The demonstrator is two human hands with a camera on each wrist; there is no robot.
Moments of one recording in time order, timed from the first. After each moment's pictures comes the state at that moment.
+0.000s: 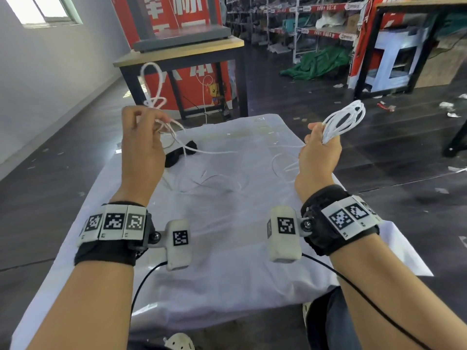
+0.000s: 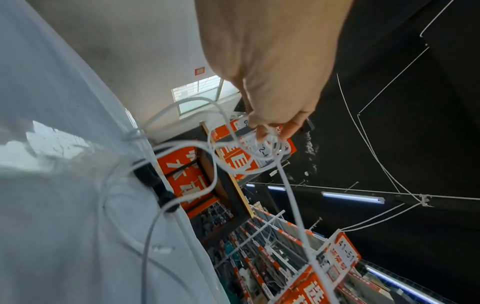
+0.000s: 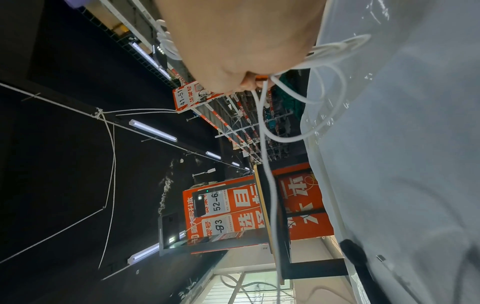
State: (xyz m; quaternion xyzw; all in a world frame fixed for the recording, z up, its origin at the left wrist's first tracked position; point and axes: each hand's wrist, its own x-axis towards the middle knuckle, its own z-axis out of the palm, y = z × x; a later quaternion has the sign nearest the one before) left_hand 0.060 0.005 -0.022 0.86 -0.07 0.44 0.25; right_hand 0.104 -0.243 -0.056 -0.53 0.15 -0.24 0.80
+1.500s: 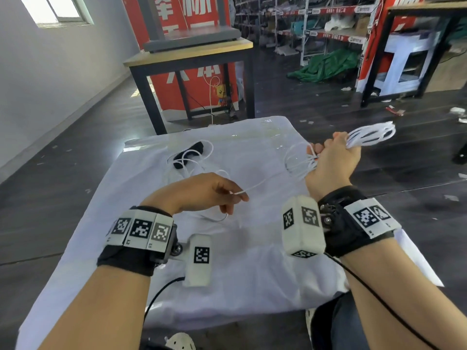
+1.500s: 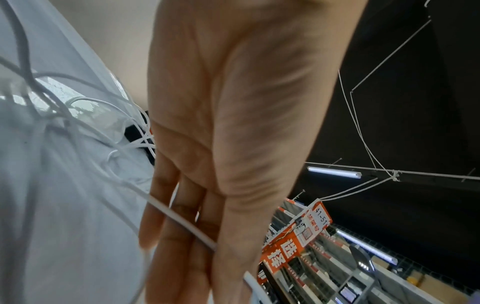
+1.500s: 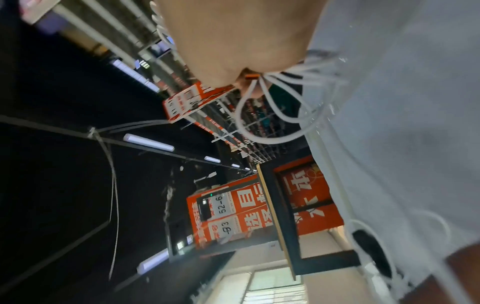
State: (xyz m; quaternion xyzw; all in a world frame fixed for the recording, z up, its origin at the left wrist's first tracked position) left_hand 0.044 -0.037 -0.041 0.93 -0.14 -0.18 0.29; right_hand 0.100 -0.247 -0.048 -0.32 0.18 -0.20 0.91
